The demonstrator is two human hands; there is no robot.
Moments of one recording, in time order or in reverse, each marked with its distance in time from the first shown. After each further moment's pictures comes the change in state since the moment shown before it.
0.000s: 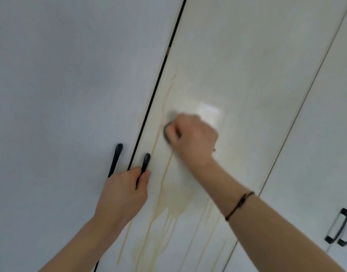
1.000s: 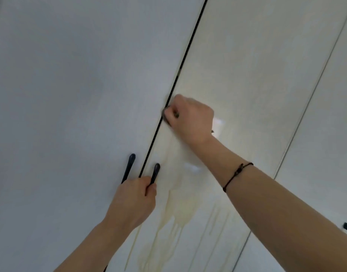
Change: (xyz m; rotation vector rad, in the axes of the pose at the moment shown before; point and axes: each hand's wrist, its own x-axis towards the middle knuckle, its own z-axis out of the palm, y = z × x) left_hand 0.002 0.005 -0.014 -0.024 -0.128 -0.055; right_hand 0.079 -0.025 0.003 0.068 -0.090 -0.101
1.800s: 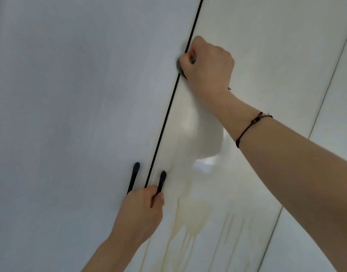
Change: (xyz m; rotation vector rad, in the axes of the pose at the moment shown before) left_hand 0.002 -0.007 0.004 -0.026 -0.004 -0.009; right_hand 0.100 0.035 -0.006 -0.050 0.161 0.180
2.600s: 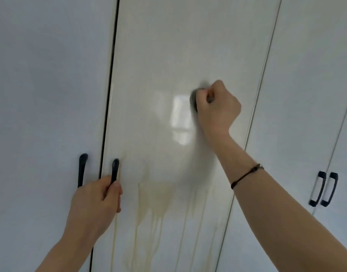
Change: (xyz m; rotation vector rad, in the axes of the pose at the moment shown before) left_hand -0.009 0.003 0.010 -0.014 0.123 0.034; right_hand -0.141 0.127 -0.048 -0.011 0.135 0.389
